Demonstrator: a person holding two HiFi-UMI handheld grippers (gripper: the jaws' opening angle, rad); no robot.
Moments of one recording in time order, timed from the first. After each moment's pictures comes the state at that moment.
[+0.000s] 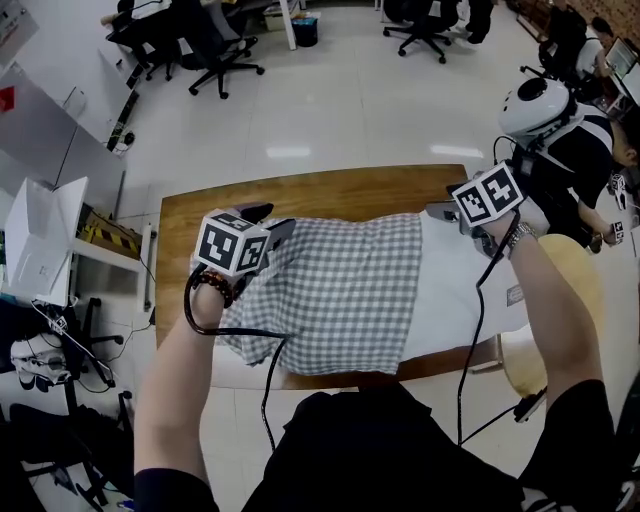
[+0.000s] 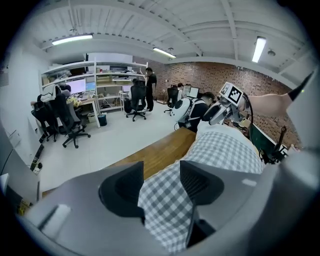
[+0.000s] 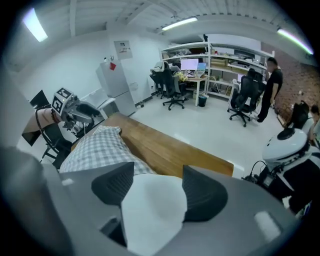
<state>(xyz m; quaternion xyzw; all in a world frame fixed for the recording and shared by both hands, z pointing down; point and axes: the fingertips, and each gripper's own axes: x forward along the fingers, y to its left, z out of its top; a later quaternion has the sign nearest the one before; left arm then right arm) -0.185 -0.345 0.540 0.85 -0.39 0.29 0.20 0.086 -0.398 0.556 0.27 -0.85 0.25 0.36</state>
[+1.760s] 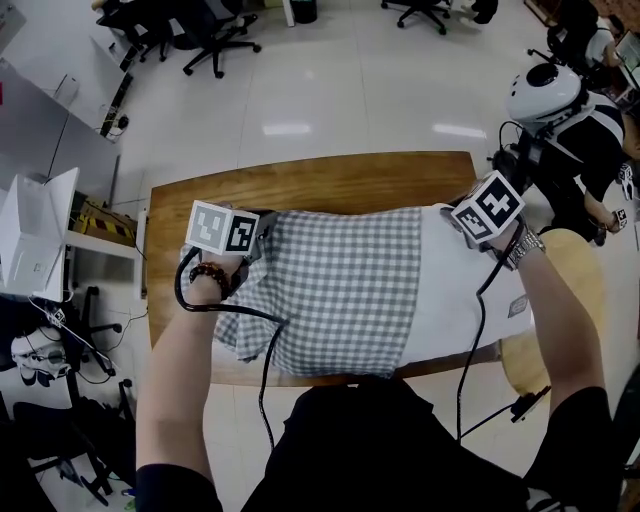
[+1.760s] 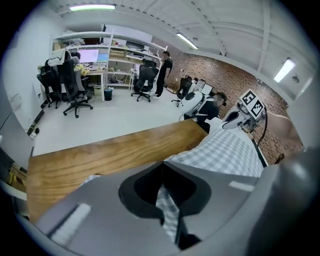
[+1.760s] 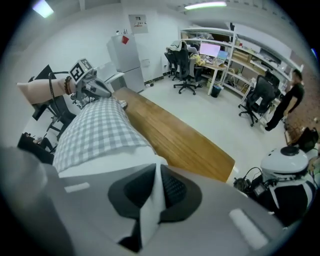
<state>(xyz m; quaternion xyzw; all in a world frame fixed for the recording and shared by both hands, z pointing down) -0.202 -0.394 0.595 0.81 -0.38 0.30 0.33 0.088 -0.411 0.587 0.21 -0.83 0.20 0.47</state>
